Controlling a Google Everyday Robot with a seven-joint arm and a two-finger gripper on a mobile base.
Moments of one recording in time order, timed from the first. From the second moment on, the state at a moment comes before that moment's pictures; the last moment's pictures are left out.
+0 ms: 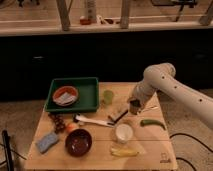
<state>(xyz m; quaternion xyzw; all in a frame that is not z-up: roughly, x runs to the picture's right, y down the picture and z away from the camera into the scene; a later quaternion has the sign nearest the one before) 0.156 0.074 0.770 -0.16 -0.25 -0.47 0.83</state>
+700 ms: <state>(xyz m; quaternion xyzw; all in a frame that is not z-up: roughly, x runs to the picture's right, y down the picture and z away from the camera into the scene) 0.089 0.041 0.772 -0.14 -0.24 -0.50 0.82</state>
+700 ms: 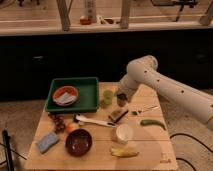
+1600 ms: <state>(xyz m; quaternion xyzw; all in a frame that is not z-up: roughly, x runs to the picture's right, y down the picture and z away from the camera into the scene) 0.054 0.004 0.773 -0.12 -0.24 -0.53 0.80</state>
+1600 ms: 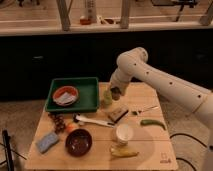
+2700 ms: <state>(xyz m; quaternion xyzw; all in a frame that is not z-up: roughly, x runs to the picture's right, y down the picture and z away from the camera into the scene) 0.027 -0.024 0.793 -0.12 -0.25 -0.56 0.78</state>
